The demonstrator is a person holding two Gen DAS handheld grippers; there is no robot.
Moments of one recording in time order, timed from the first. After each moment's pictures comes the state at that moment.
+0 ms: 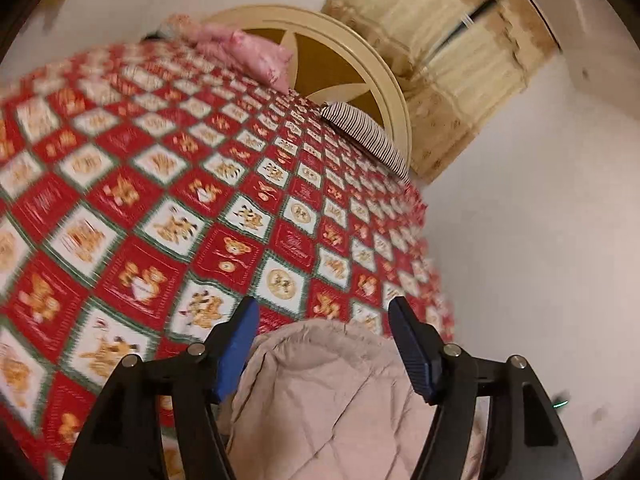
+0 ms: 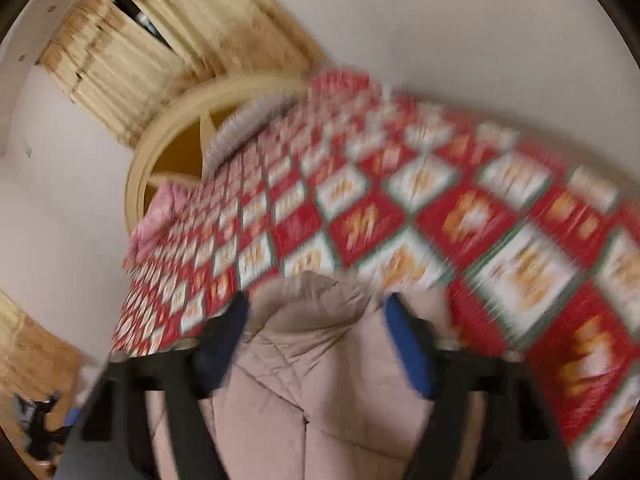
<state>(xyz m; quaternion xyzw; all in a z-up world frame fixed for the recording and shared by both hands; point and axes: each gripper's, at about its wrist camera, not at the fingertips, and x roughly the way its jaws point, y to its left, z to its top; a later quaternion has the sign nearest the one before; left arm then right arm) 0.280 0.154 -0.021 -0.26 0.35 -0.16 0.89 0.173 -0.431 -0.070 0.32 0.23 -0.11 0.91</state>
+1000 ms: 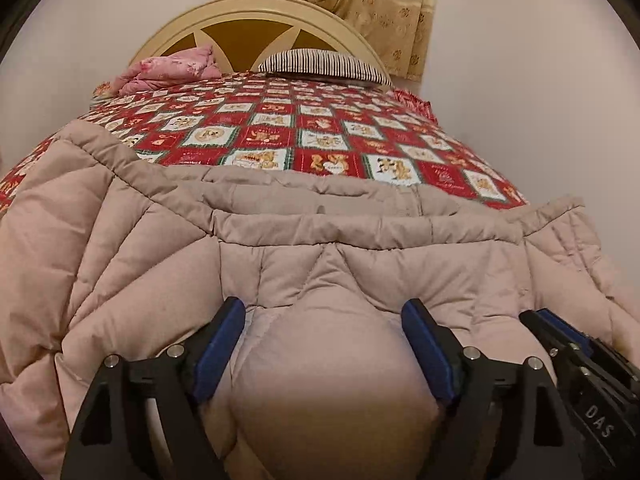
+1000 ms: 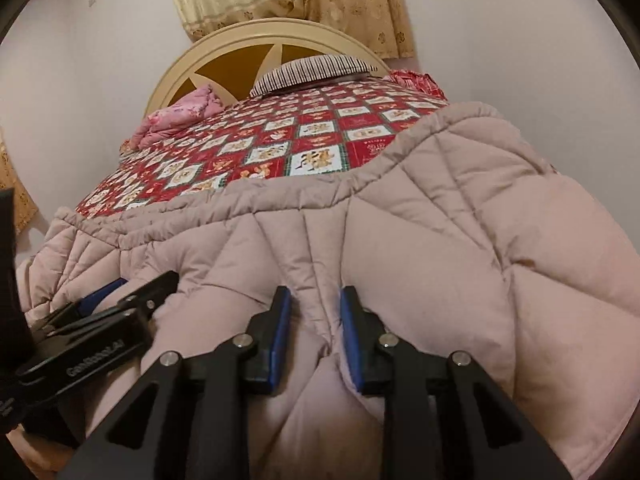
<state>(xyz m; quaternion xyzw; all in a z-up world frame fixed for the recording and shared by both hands) 0.296 -0.090 -0.156 -0.02 0.36 -0.15 0.92 0.222 -0.288 -0.152 0.12 0.32 -0.05 0.94</state>
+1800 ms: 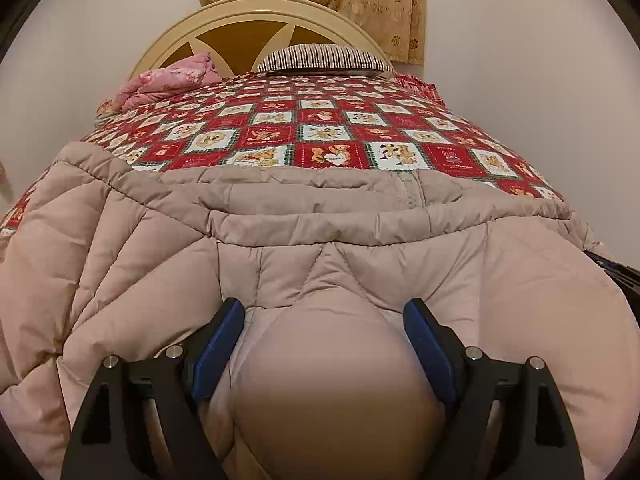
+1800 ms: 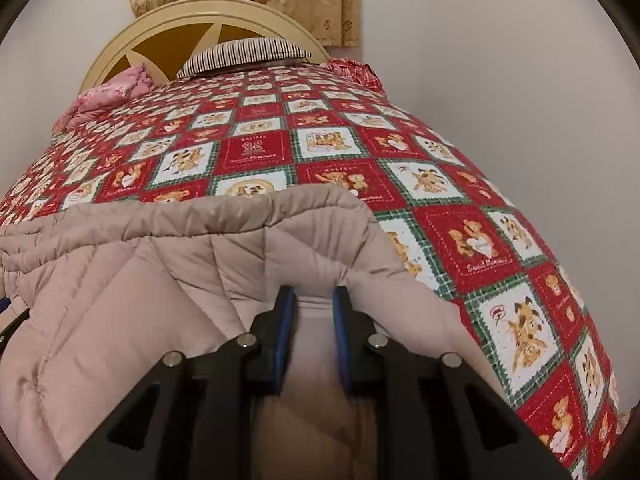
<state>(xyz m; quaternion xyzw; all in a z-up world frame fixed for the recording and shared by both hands) 0.294 -0.109 -0.156 0.04 0.36 -0.12 0.92 0.248 -0.381 -0.155 0.06 0.37 -0.17 0.91</state>
